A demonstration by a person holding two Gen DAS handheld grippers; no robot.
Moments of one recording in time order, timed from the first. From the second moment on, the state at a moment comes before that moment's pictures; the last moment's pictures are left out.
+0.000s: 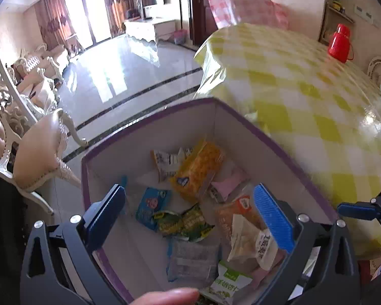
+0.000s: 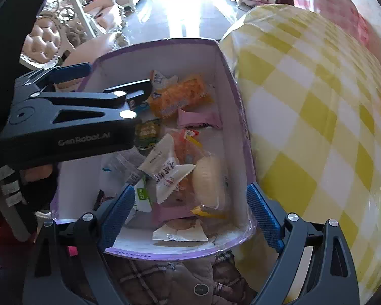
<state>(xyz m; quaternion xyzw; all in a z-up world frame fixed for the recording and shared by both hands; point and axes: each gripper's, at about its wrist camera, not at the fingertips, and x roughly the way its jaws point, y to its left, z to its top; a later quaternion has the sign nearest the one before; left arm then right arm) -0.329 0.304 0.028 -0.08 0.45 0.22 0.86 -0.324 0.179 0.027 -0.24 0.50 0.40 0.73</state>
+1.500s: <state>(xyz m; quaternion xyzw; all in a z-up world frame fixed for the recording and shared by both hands) -0.323 0.313 0.002 -0.11 0.49 0.21 0.84 -0.321 0.187 0.018 -0.25 0.50 0.38 0.74</state>
